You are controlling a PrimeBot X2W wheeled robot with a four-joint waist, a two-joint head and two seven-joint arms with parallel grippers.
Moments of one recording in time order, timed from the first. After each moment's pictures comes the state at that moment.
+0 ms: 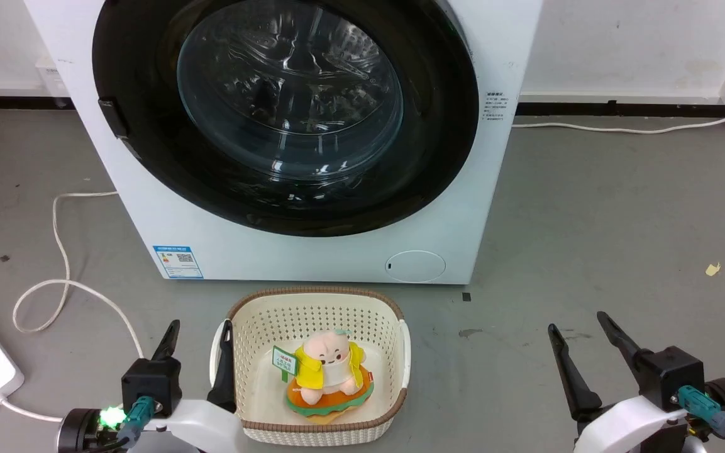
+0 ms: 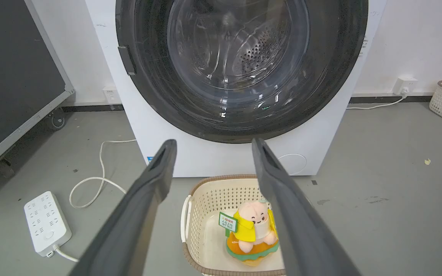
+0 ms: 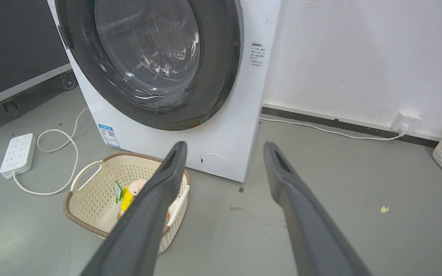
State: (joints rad) left arm 0.02 0.05 0.00 0.00 -0.01 0.00 0.00; right arm 0.01 -0.06 0.00 0.00 0.01 0.13 0.00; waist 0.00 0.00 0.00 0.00
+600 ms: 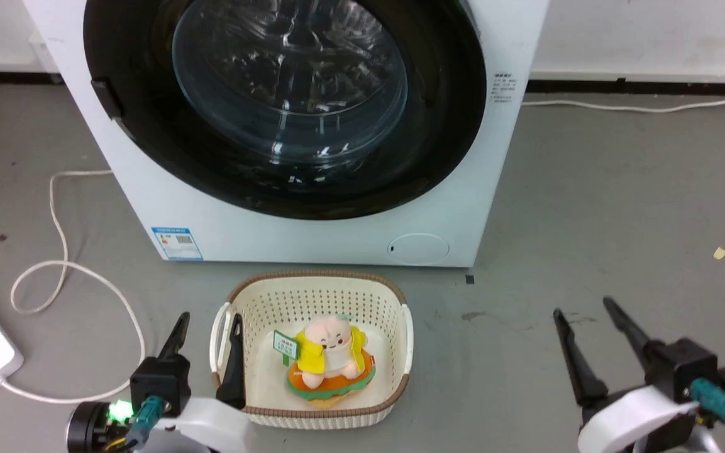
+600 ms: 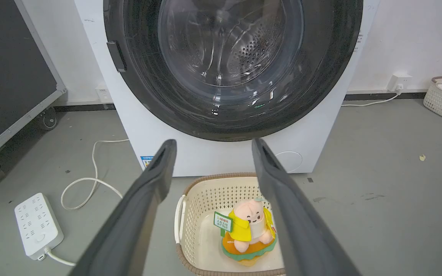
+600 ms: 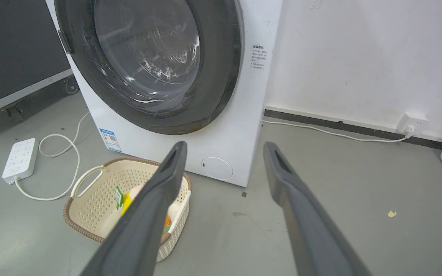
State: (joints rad) left arm 0.01 0.05 -0.03 0.00 -0.01 0.00 -0.04; right arm 0.00 -0.06 0.00 -0.01 0.03 0.13 -0.03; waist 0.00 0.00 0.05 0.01
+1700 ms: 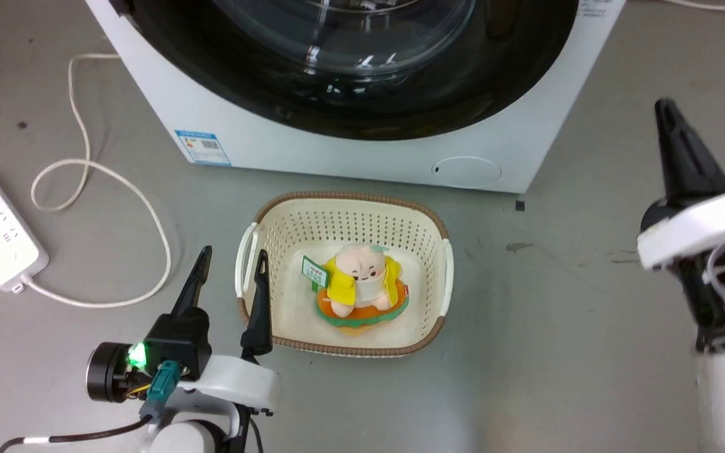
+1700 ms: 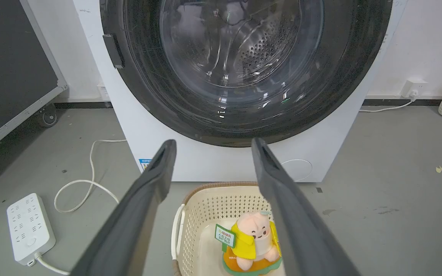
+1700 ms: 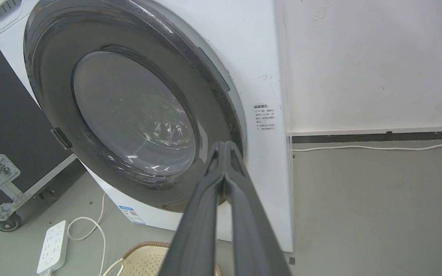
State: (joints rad) left arm -0.11 0.05 -0.12 -0.03 -0.04 0.05 -0.11; right arm -0.48 -0.12 -0.08 0.08 0.35 0.13 0.10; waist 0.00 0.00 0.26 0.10
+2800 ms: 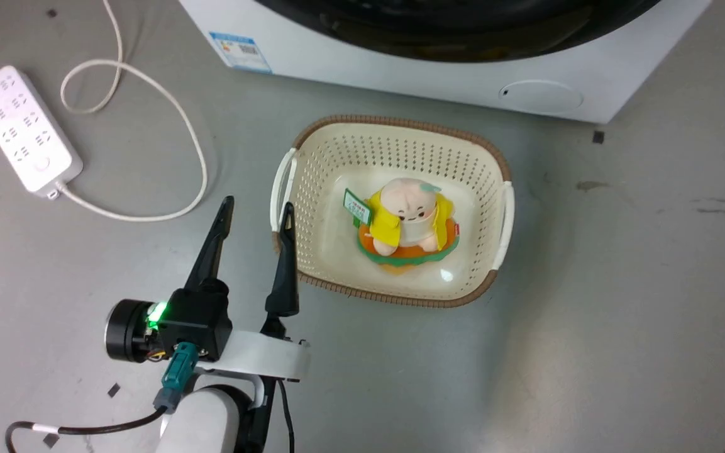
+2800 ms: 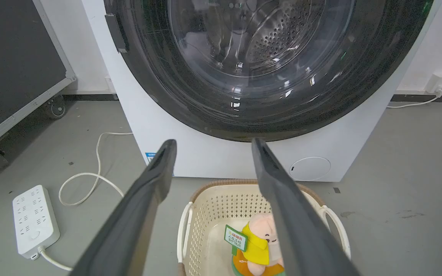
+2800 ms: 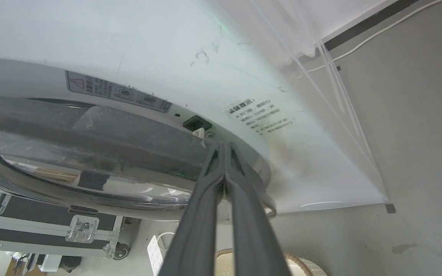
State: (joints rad) left arm -0.21 0.05 -0.20 -0.06 -0.07 0.09 -0.18; right arm -1.19 -0.10 -0.54 0.64 0.42 0.13 0.50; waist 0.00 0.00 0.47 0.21
